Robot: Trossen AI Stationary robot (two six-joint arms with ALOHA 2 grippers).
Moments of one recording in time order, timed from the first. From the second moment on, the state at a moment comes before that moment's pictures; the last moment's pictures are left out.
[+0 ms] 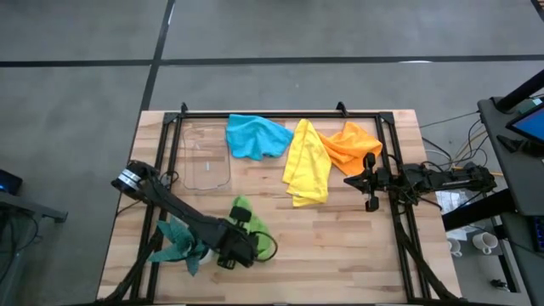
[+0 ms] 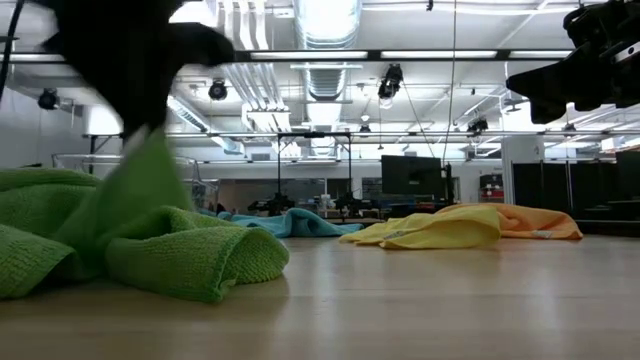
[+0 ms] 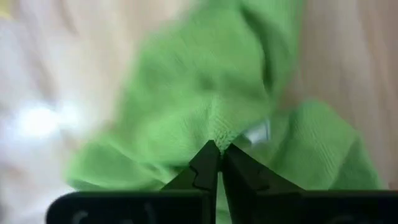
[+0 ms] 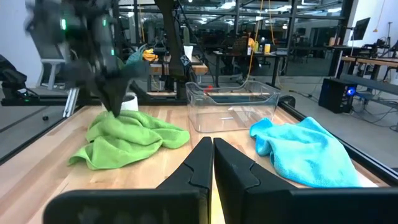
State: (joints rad) left arm -0.53 1.81 1.45 -0.99 -0.26 -0.19; right arm 0.12 0.03 0.01 0.03 0.16 -0.03
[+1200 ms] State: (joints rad) left arm -0.14 1.75 2.16 -0.72 -0.39 0.01; right arm 0.12 0.03 0.01 0.03 0.16 -0.03
